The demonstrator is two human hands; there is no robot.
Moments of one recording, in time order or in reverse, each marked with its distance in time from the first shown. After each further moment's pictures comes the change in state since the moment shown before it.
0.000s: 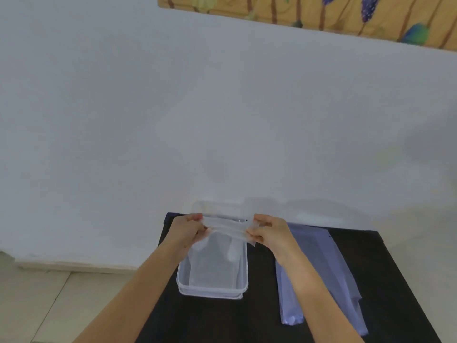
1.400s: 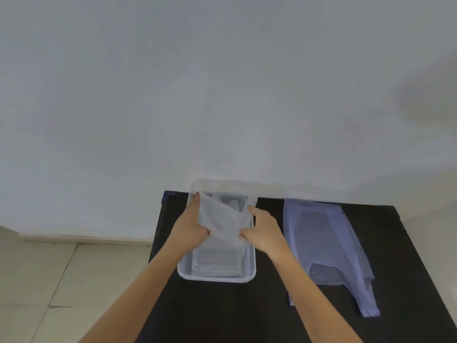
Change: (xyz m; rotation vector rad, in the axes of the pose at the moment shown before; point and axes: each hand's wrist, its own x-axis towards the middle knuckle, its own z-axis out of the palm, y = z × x) left_hand 0.045 -0.036 -0.007 0.833 -0.119 0.255; right_hand 0.023 0.022 0.028 -0.671 -0.132 -0.057
